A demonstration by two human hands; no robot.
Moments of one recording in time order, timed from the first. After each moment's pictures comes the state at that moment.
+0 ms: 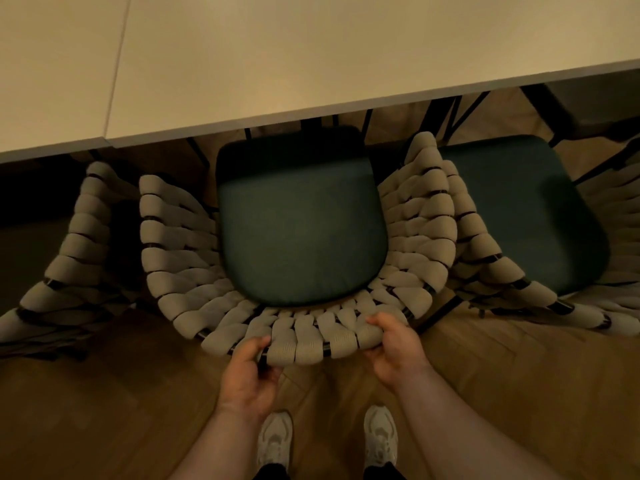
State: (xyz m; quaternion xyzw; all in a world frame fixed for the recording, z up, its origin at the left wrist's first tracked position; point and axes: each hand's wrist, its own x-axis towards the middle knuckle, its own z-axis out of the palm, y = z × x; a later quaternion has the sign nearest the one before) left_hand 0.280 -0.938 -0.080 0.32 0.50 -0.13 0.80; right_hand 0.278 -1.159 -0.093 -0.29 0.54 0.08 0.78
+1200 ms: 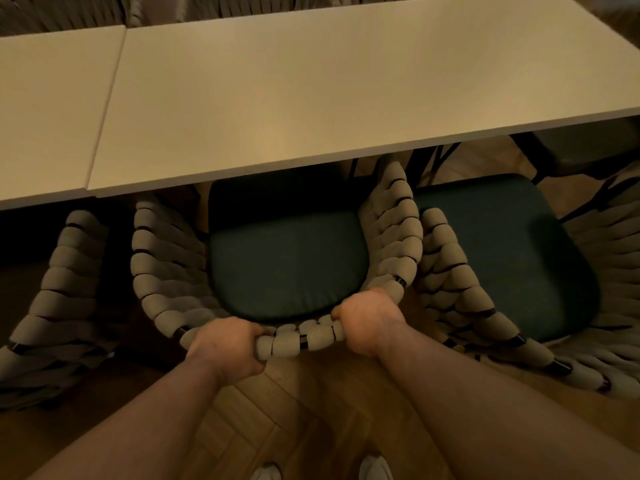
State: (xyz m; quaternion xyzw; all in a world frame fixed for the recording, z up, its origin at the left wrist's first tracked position) left_hand 0.434 -0.918 -0.055 0.94 -0.17 -0.29 0.01; right_hand 0.423 -1.185 -0.030 -0.93 -0.14 0.32 -0.06
